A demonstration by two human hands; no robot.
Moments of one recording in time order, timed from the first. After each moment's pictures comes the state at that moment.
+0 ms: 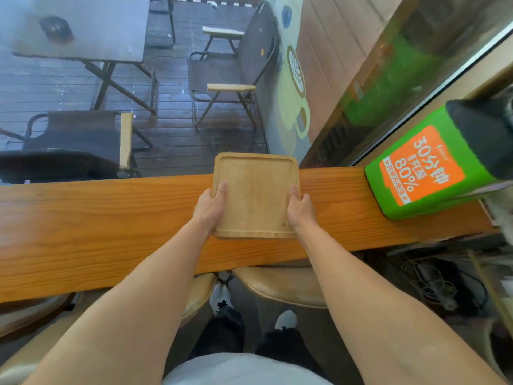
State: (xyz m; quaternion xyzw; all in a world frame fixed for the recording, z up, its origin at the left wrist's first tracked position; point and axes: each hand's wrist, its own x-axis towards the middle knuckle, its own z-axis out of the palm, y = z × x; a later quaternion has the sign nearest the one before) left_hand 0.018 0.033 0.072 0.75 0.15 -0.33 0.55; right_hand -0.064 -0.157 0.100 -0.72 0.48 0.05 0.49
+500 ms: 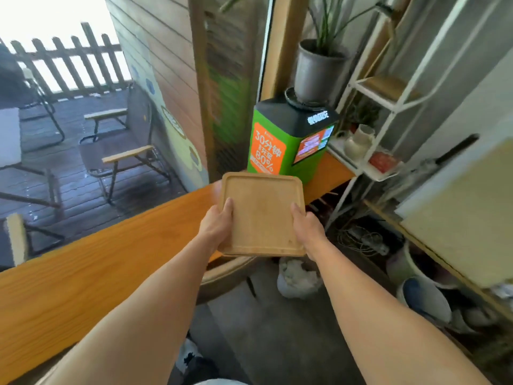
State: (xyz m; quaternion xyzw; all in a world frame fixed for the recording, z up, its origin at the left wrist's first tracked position) left_hand -0.173 -0.162 0.175 0.80 -0.12 -0.37 0.46; right_hand -0.335 -0.301 0.185 -0.65 0.58 -0.10 0.47
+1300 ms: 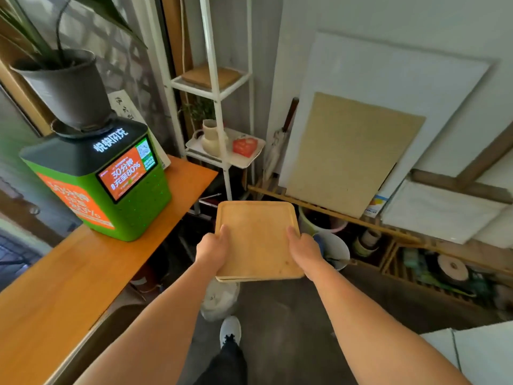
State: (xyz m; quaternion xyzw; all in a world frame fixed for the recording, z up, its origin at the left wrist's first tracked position) left_hand -0.444 -0.426 0.138 0.80 -0.32 -0.43 0.26; right_hand -0.655 -0.464 0.149 -0.50 0.74 -0.14 0.43
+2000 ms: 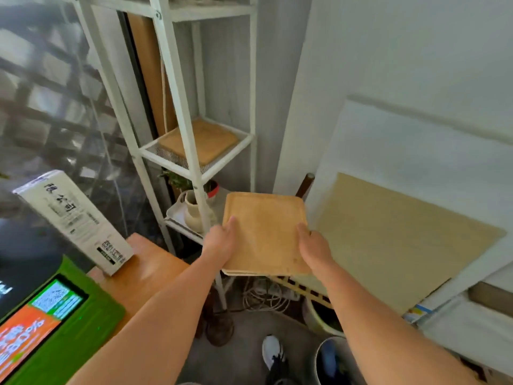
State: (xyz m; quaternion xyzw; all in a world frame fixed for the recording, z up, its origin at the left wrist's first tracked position) left_hand -0.413 -0.852 0.201 0.79 -0.36 -0.39 0.31; right_hand -0.621 -0.905 0.188 -0.54 0.71 -0.19 0.41
